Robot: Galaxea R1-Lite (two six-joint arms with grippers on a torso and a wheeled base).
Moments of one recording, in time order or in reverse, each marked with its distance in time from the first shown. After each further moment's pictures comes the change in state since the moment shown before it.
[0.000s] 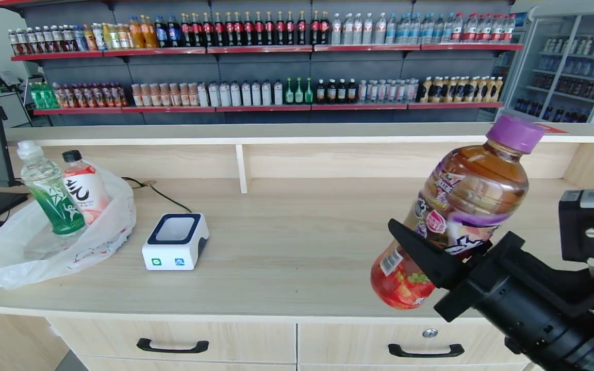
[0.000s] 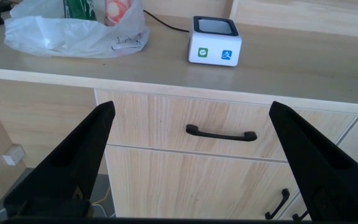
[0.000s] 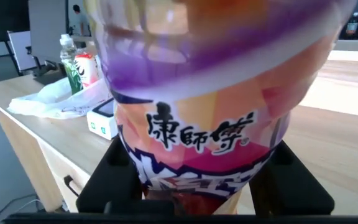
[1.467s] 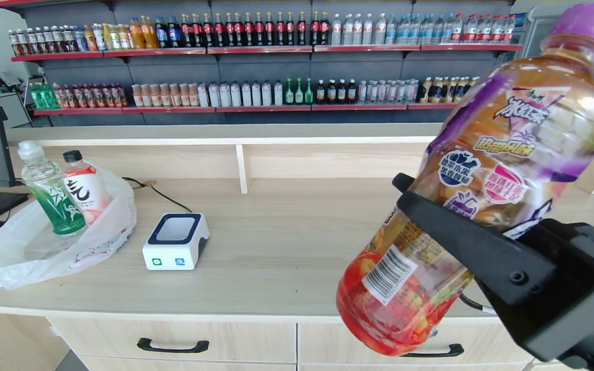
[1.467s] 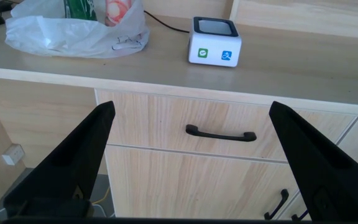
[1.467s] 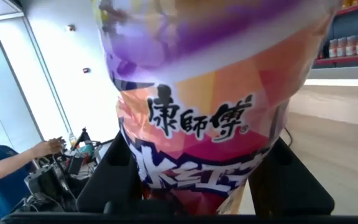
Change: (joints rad) left arm 0.001 0.000 0.000 -0.002 0.001 -0.004; right arm 0.061 -0.072 -0.137 0.001 0.373 0.373
